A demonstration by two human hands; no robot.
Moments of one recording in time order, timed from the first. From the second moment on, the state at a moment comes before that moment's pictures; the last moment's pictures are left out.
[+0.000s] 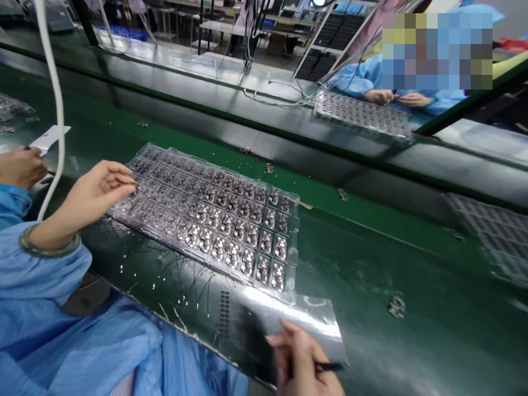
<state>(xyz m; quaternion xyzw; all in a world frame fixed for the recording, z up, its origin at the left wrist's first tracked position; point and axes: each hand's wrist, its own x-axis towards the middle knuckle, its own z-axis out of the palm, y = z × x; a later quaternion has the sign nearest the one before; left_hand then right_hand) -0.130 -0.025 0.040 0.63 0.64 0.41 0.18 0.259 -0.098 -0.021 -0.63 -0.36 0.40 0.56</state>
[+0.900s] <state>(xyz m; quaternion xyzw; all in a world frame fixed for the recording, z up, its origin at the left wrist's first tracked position) 0.006 -0.061 0.000 0.58 0.46 0.32 0.59 0.177 -0.087 -0.009 -0.58 -0.49 0.45 0.48</state>
